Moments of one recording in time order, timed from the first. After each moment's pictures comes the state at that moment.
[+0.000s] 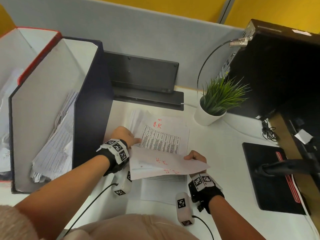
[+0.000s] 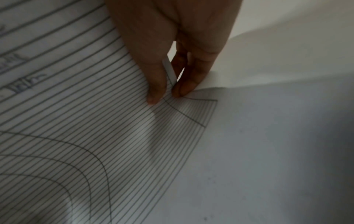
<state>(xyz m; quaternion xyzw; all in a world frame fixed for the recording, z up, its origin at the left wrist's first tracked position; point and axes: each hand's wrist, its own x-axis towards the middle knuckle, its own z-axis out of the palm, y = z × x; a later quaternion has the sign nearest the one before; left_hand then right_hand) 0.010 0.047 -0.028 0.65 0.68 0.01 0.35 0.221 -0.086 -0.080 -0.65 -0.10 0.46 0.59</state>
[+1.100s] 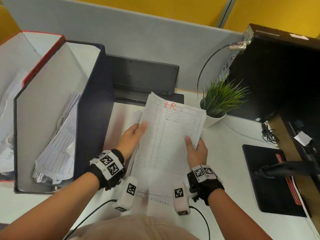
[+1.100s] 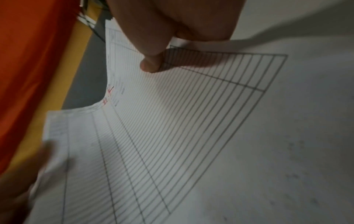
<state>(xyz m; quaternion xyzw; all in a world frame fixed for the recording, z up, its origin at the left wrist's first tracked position) 0.015 0.011 -0.004 0.55 0.51 0.27 0.61 0.207 -0.065 -0.041 -0.72 -0.24 0.31 0.57</state>
